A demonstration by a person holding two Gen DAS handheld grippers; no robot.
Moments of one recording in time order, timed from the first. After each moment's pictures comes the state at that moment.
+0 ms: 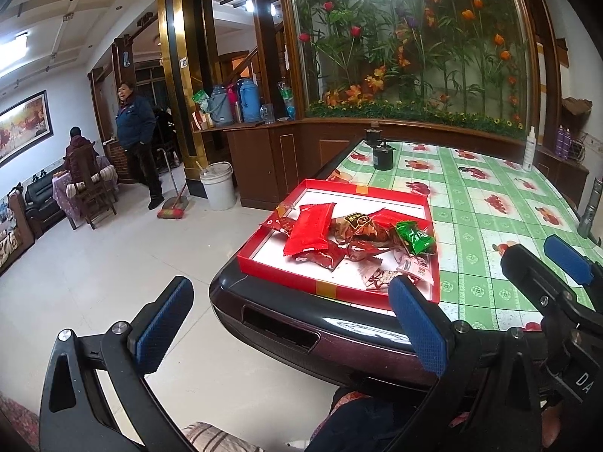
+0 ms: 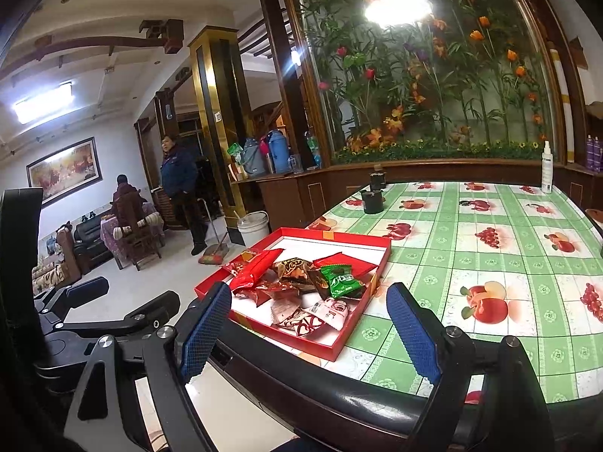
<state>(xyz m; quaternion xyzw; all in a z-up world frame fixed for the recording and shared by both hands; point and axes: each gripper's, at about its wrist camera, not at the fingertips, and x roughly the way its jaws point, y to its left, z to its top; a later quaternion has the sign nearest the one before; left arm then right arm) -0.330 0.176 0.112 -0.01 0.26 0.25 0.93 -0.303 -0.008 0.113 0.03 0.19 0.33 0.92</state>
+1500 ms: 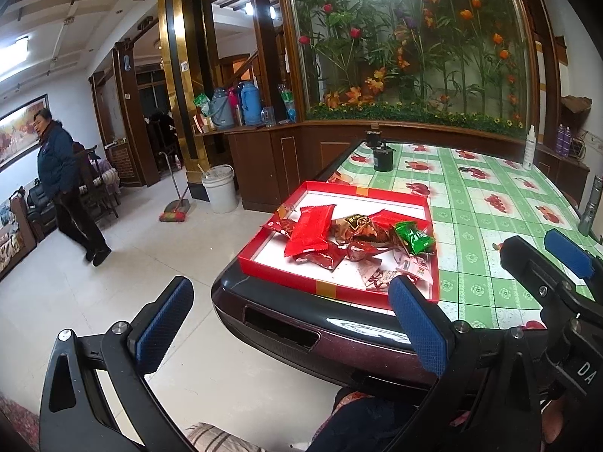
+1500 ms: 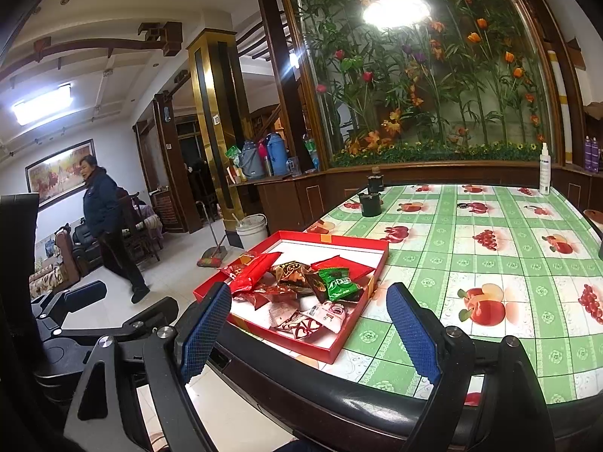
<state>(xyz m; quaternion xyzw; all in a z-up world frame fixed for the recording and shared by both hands) -0.335 0.174 0.114 -0.01 0.26 0.25 0.93 -0.307 -0.007 0.113 0.03 0.18 0.32 0.93</state>
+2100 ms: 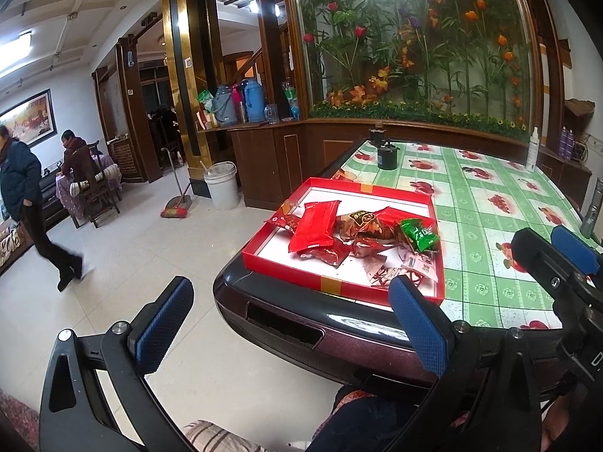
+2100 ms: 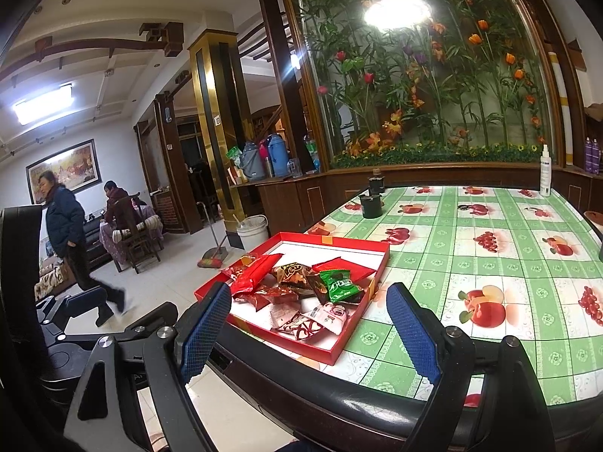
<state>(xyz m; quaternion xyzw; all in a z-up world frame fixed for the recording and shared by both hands) -0.335 0.178 0.109 -0.02 0.26 0.26 0.93 -0.309 -0.005 0.116 0.04 0.18 0.32 0.93</state>
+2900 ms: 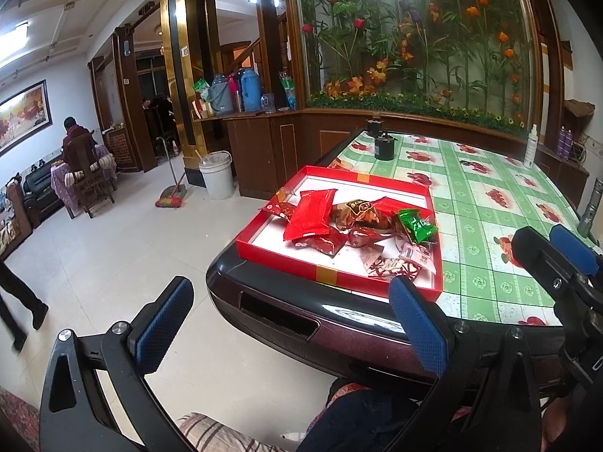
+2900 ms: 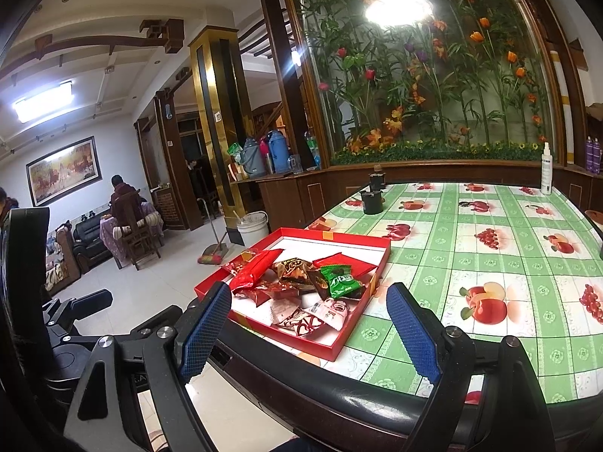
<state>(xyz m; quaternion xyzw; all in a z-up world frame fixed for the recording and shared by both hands) -0.334 0.181 0.102 -0.03 0.28 0.25 0.93 -0.311 -0.002 0.115 0.03 0.19 0.33 0.93</state>
